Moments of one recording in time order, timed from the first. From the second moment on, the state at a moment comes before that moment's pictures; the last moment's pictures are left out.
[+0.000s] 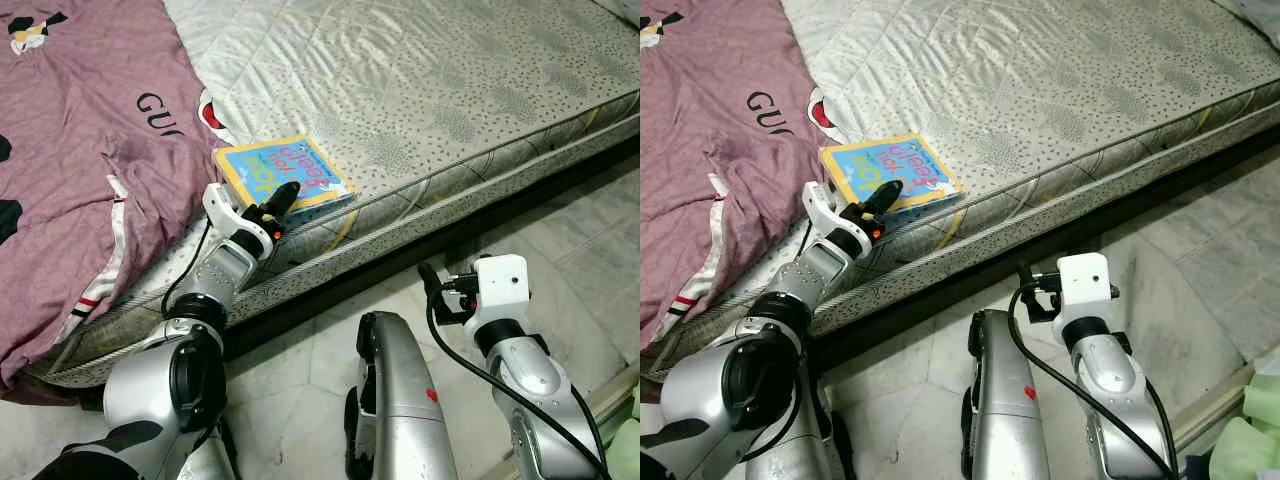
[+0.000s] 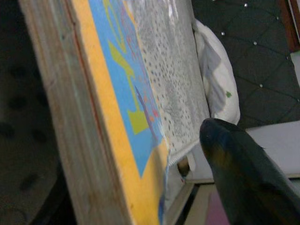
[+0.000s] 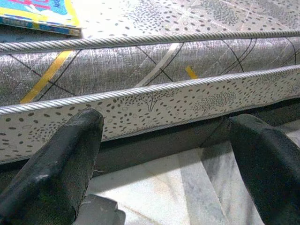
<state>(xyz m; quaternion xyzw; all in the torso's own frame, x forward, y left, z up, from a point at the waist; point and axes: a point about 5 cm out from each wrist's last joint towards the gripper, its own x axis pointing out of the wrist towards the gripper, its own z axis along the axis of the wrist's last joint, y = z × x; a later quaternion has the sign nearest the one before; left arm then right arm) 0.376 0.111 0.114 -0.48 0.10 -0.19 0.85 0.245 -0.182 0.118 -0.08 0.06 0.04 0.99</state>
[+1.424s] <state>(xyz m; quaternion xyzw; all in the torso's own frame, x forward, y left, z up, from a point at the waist) 0.389 0.134 0.180 -0.30 -0.07 -0.17 0.94 0.288 -0.148 0.119 -0.02 0.02 0.05 1.00</state>
